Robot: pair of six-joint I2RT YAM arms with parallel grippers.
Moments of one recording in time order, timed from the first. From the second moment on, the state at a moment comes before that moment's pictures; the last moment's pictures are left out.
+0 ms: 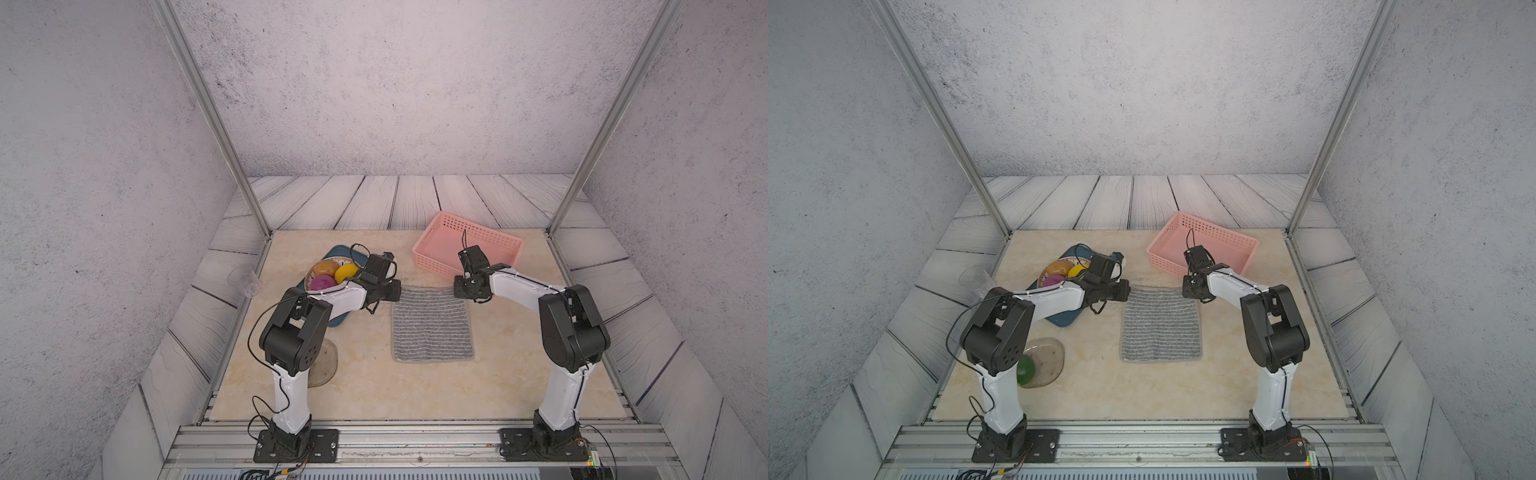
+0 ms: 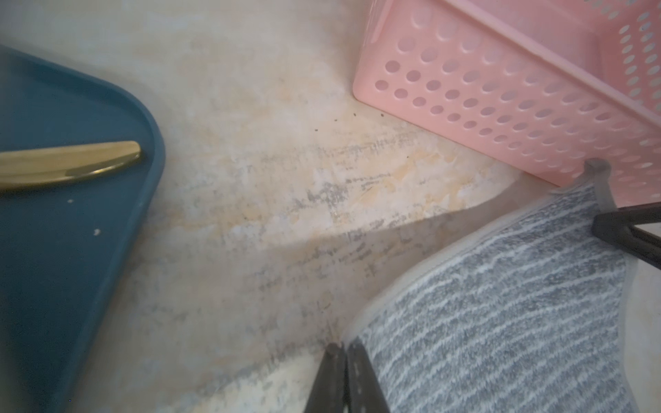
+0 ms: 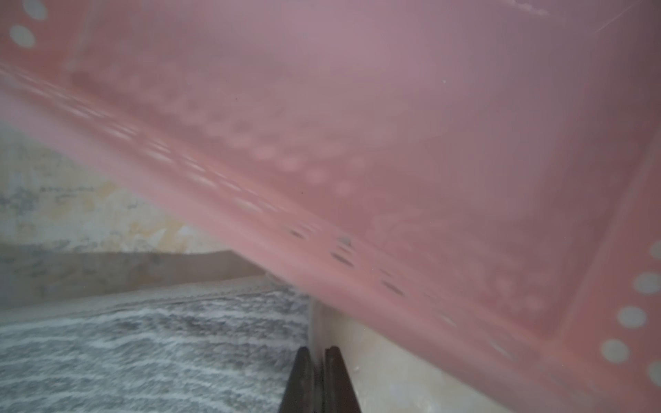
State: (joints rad) left arm -0.51 1.95 1.21 -0.08 0.15 -0.31; right arm 0.37 1.92 1.32 -0.49 0.11 0.39
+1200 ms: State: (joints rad) left arm -0.47 2.08 1.35 -0.23 0.23 -0.28; right arm 0.34 2.13 1.56 -0.61 0.15 0.41
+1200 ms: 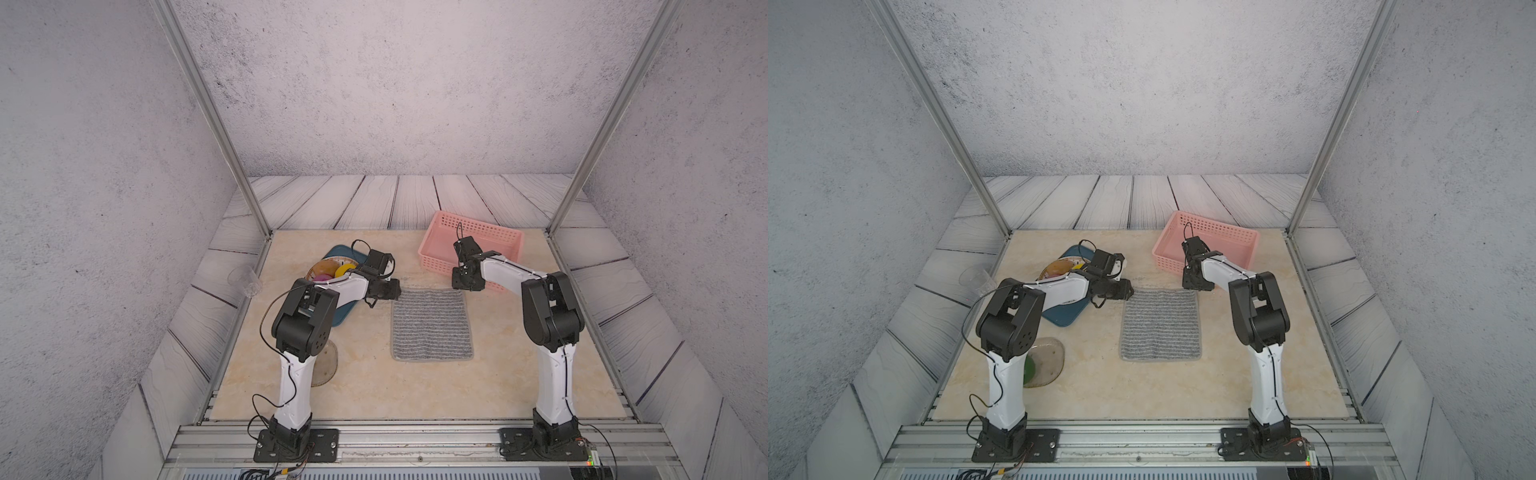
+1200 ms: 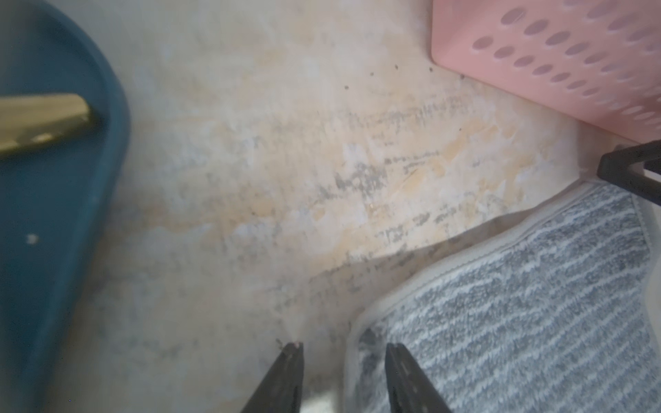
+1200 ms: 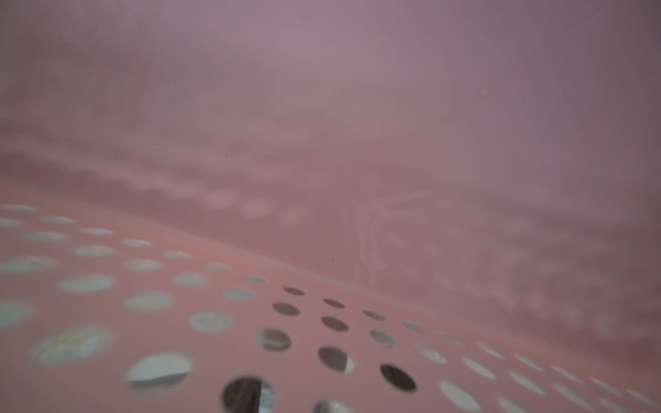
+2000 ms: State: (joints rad) left arm -0.47 2.12 1.40 -0.26 0.28 -0.27; right arm 0.34 2.17 1.61 -0.61 0.15 0.45
